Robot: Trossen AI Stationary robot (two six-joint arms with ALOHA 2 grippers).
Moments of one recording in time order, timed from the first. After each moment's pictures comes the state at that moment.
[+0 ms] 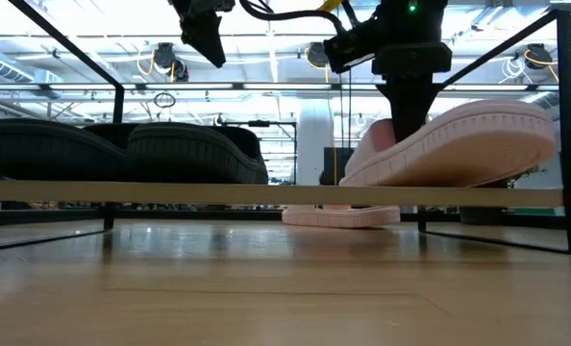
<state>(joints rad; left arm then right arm) 0.55 1.55 1.83 -1.16 -0.06 0.24 0.26 1.91 1.55 -1.31 0.31 0.63</state>
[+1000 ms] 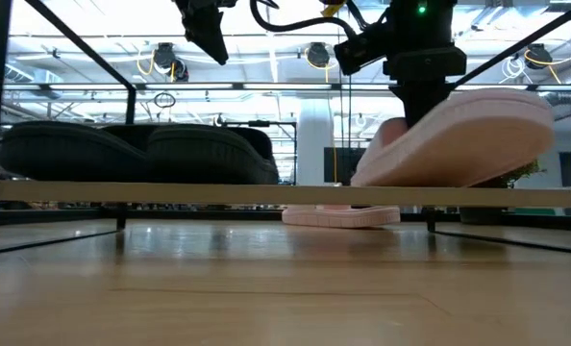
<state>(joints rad) 0.51 1.55 1.83 -1.16 -0.06 0.25 0.26 1.91 1.55 -1.42 0.34 0.64</state>
